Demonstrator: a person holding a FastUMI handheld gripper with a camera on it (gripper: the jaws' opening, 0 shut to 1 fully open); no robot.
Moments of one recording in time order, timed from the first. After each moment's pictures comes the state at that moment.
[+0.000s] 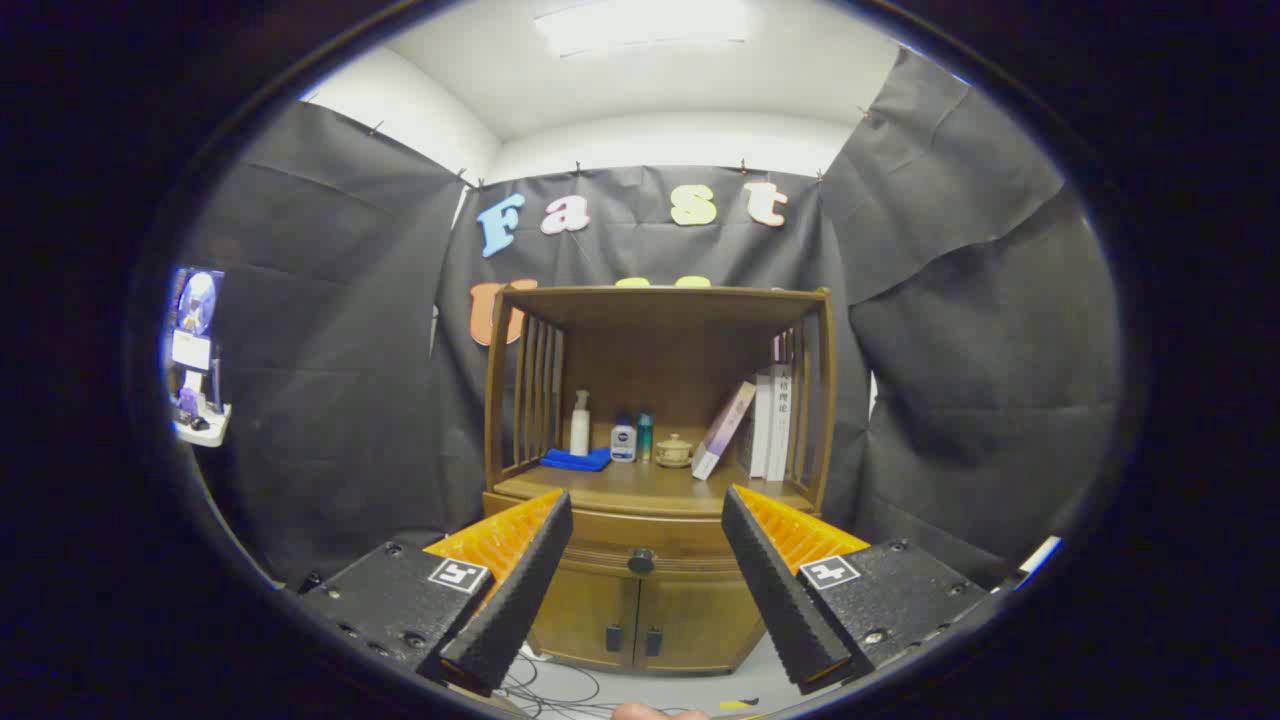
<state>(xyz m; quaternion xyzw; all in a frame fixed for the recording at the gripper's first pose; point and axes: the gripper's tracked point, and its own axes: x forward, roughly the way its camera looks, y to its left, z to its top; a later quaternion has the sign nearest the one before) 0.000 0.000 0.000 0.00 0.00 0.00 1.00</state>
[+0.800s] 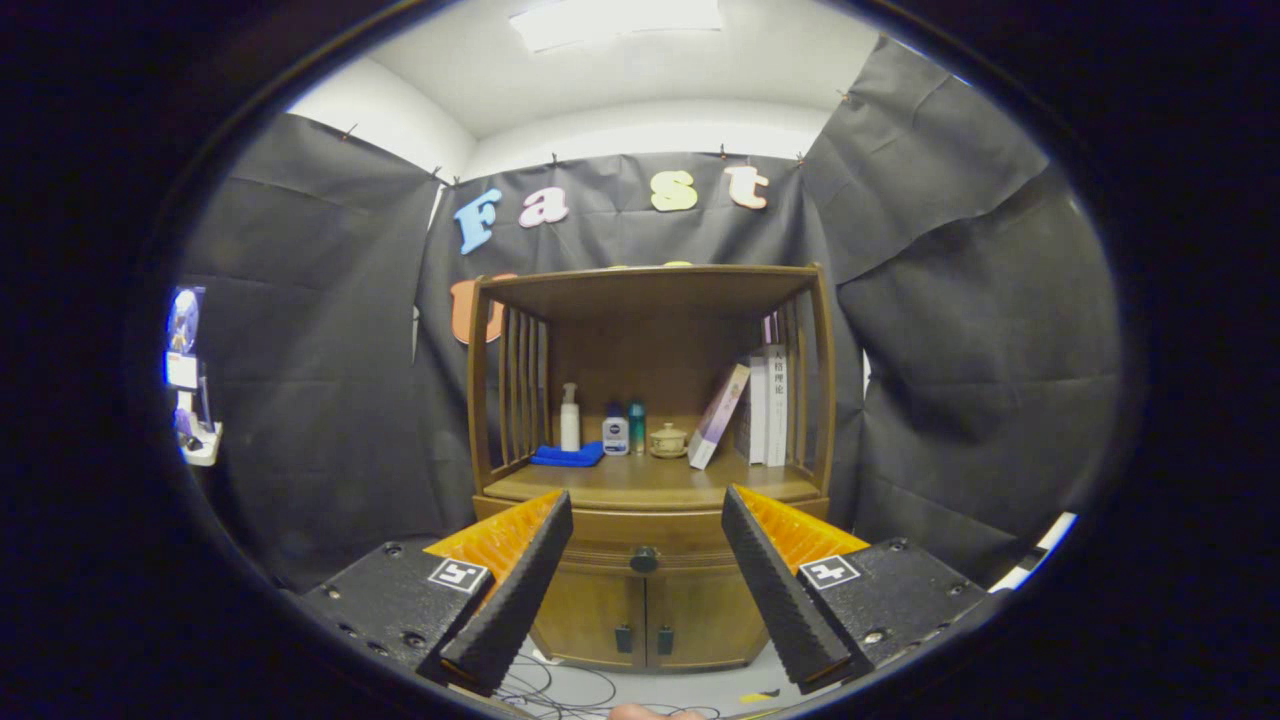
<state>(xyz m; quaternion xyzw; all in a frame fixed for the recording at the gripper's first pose) 0.019 0.005 -0.011 0.02 0.01 -0.01 1.00</state>
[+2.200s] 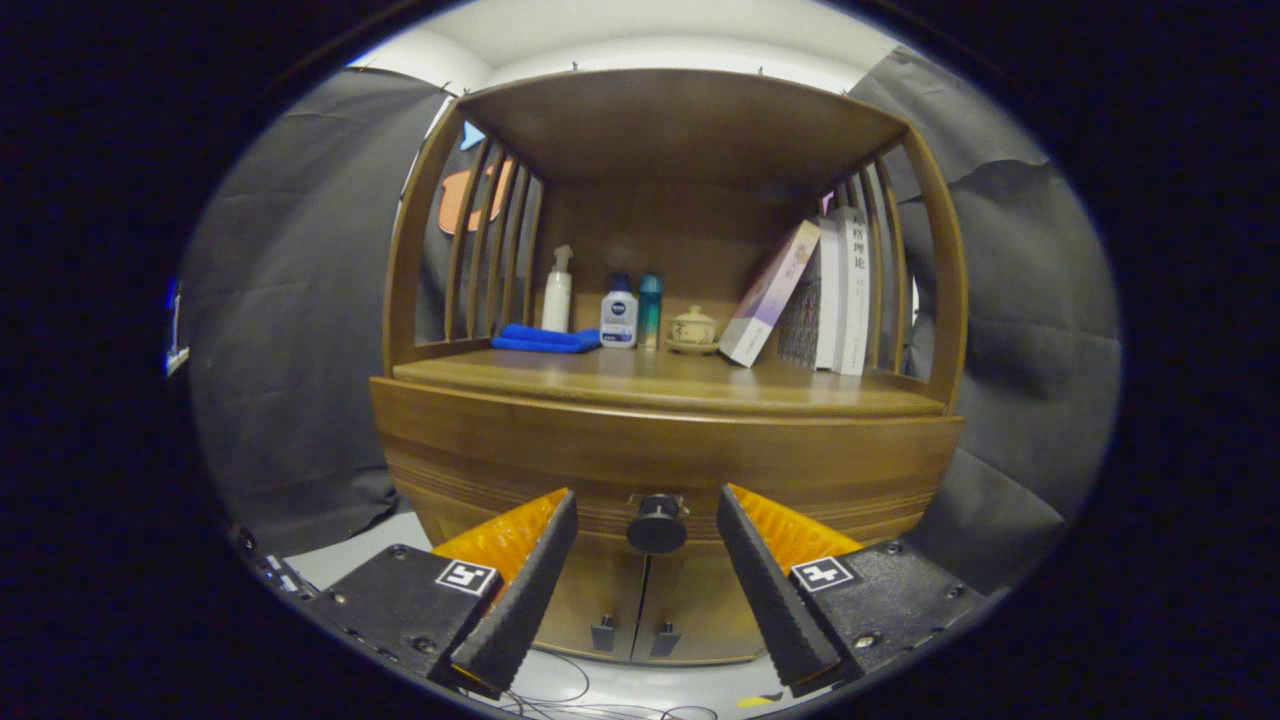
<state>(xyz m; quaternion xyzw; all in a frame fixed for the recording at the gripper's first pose) 0.231 0.006 -0.205 -0.02 0.12 -0.01 0.99</state>
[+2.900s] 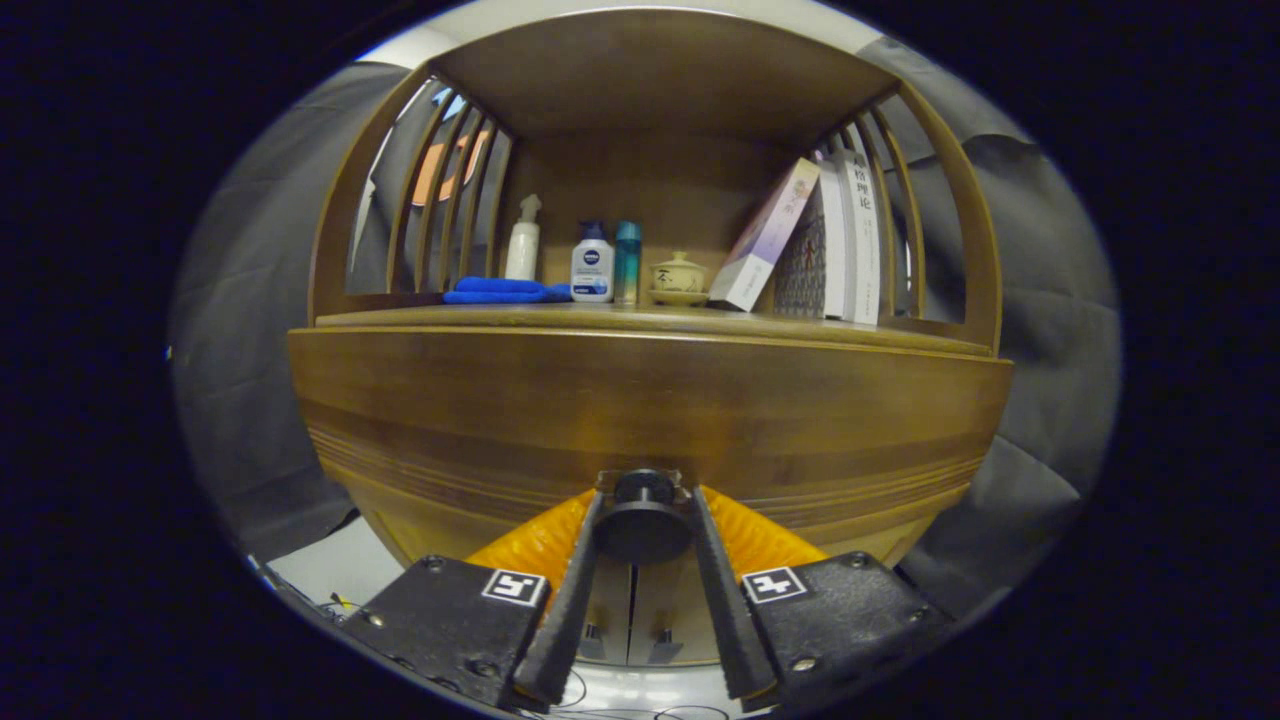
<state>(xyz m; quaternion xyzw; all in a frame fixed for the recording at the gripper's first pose) 0.280 -0.007 -0.250 -0.01 0.14 -0.04 0.99</state>
